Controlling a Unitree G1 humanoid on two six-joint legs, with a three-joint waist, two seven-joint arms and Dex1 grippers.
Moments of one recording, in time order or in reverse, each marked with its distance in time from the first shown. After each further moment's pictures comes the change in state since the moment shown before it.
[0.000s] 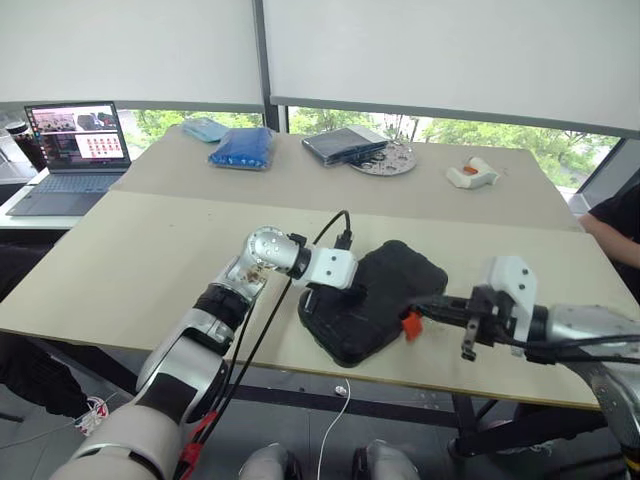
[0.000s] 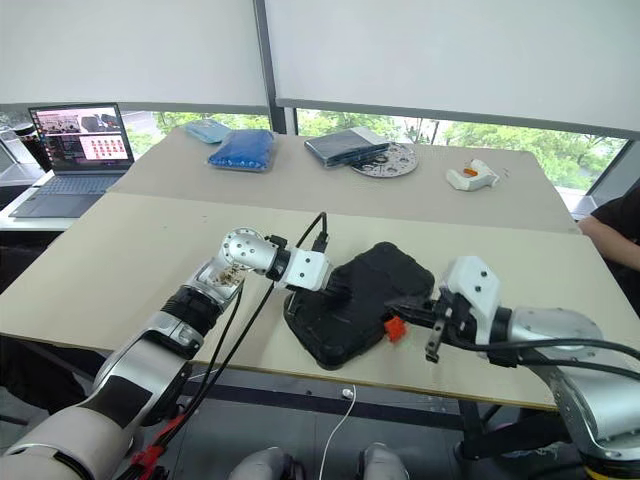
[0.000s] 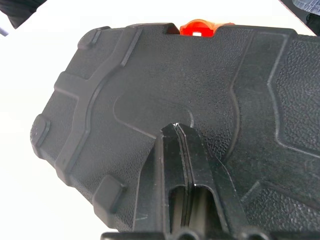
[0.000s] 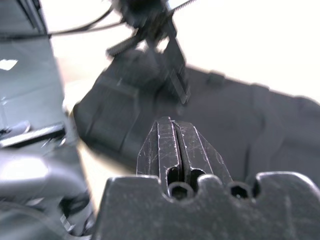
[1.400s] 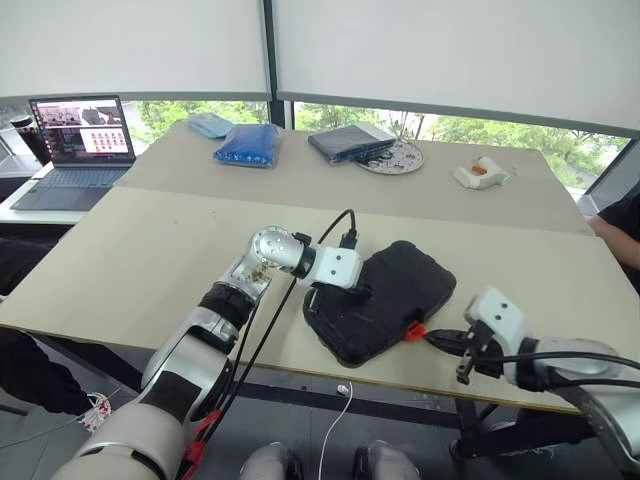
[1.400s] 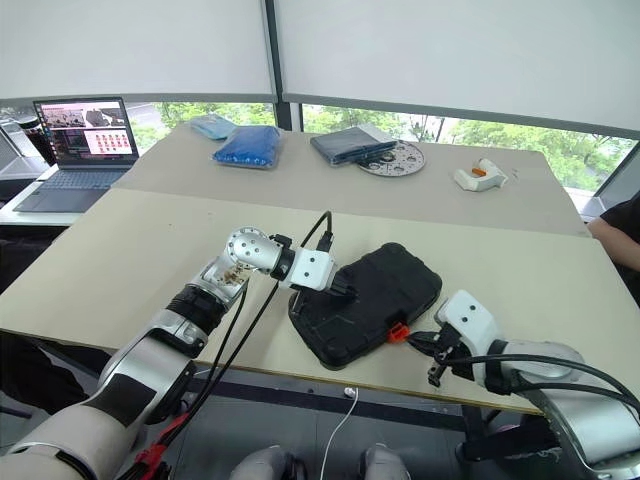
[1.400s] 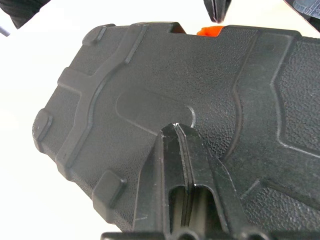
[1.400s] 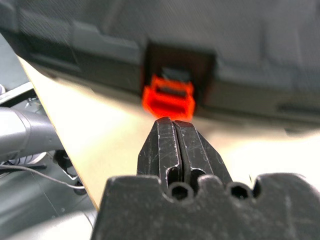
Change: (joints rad) left arm -0.013 -0.014 0.000 0.022 0.000 -0.006 0.009; right arm 0.228 -0.043 -0.028 0.020 -0.103 0.044 -0.102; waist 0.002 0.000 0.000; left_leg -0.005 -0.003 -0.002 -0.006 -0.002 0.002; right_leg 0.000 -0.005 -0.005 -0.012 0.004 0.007
